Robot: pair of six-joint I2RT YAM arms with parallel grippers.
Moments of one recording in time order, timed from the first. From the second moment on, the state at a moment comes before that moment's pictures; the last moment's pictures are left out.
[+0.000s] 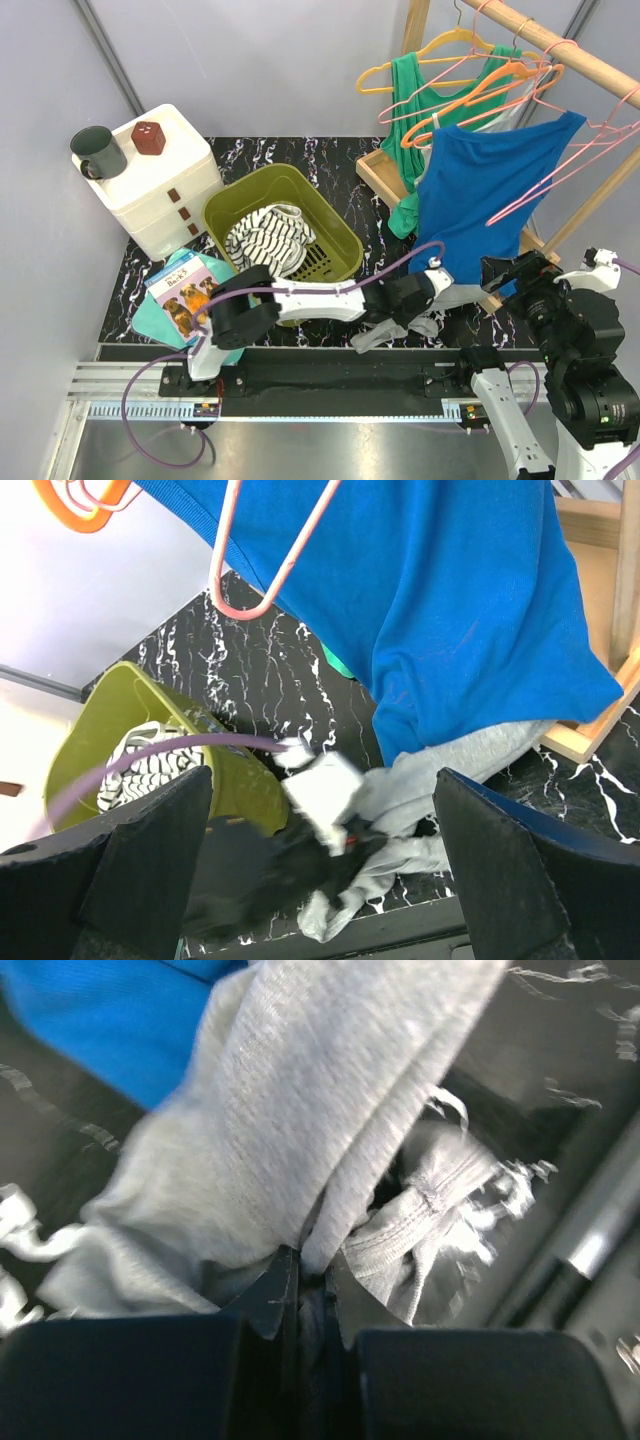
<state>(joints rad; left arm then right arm) -1.30 2.06 1.49 -0.27 -0.16 -0.25 0.09 0.42 1.26 -1.13 0.14 0.64</state>
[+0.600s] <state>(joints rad) -1.24 1.37 1.40 -0.48 -0.15 -0.28 0.09 0.36 1.26 -1.12 0.14 0.67</state>
